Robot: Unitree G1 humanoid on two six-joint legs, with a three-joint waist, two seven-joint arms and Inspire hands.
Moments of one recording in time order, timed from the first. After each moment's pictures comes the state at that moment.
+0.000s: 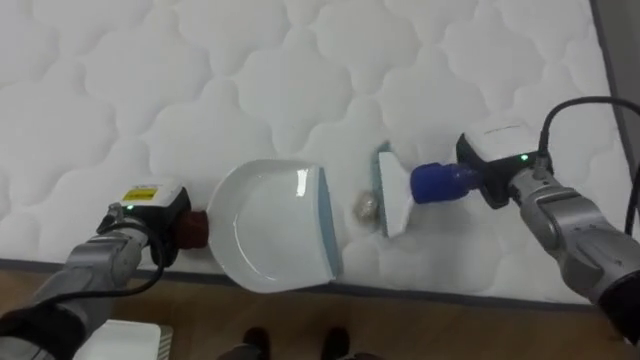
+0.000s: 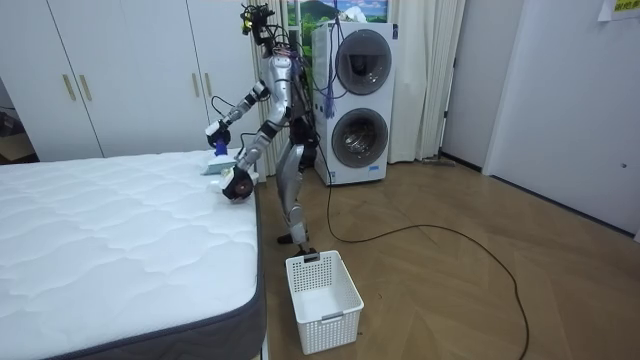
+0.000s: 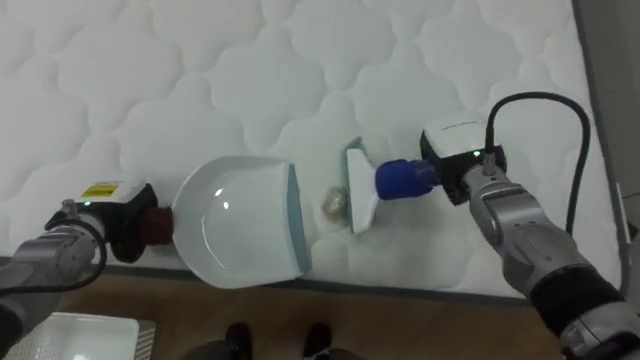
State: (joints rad) left arm -0.39 0.60 -0.51 0.80 0.75 -0.01 0.02; right arm -0.46 -0.65 0.56 0.57 -0.79 0.05 -0.02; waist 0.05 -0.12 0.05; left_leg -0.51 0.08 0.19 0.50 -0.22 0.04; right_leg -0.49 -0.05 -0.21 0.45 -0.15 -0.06
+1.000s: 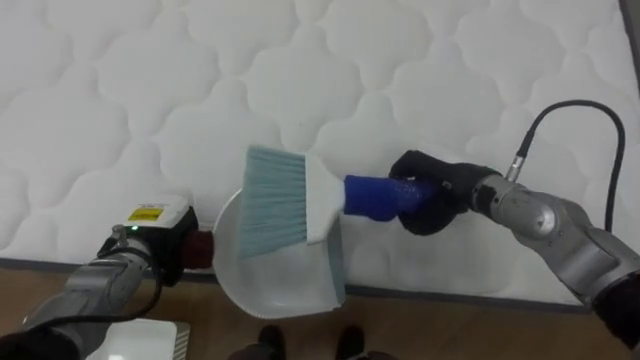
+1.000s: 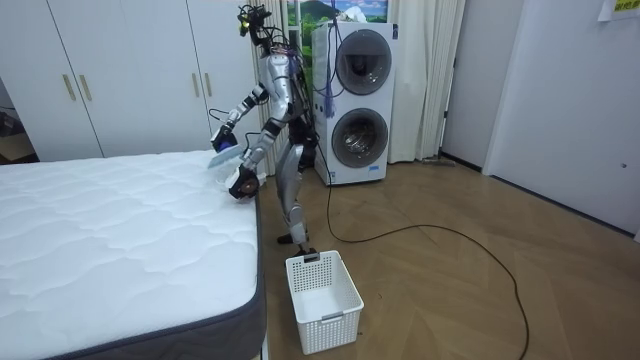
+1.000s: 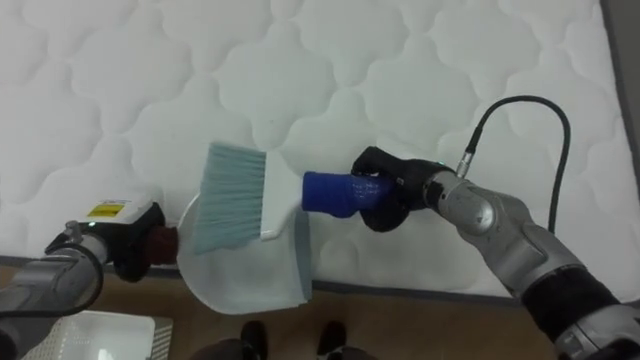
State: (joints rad) left arm -0.32 0.60 -0.49 0.79 0.78 -0.09 0.06; right arm -0.45 -0.65 0.57 0.47 -0.22 -0.10 0.26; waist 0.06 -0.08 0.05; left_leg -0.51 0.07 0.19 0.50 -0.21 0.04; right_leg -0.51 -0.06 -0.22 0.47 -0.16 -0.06
